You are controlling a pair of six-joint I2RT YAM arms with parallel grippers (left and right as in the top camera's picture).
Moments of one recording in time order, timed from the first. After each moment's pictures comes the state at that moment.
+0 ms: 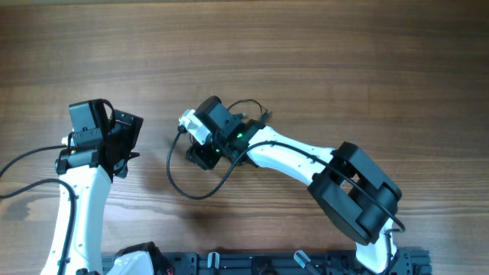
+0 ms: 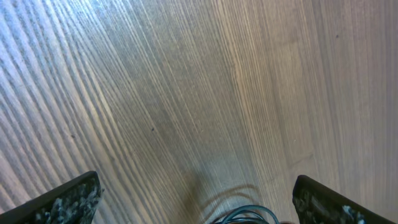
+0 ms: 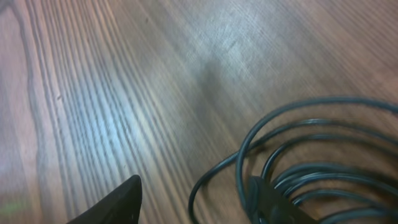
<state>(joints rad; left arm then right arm) 0.22 1.24 0.81 -0.65 0.02 -1.03 0.87 2.03 1.30 -0.22 -0.33 -0.01</state>
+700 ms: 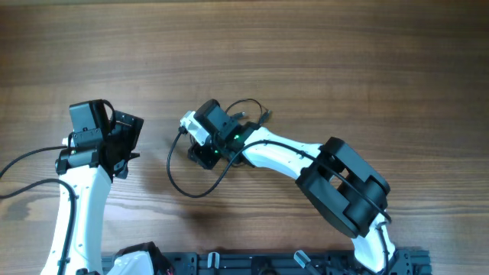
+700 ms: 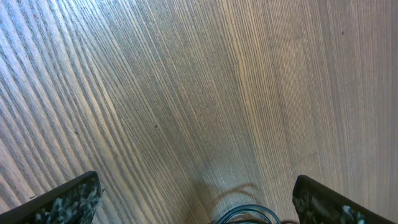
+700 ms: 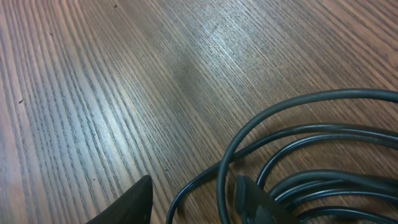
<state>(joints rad) 0.22 1.24 0.81 -0.66 0.02 -1.03 0.87 2.10 1.31 -0.18 -0.31 0.03</state>
